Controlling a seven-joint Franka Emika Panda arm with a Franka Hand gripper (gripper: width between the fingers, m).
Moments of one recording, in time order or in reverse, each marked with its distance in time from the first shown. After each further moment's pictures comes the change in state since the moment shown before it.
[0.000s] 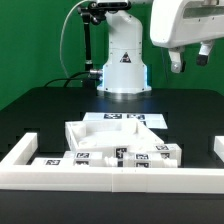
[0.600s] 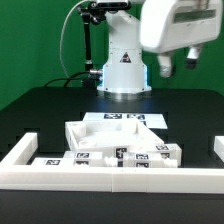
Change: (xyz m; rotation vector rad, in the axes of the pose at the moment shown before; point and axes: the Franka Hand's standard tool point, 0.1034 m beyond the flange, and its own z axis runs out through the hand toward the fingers) arm -0.016 0.015 0.009 0.003 -0.005 -0.028
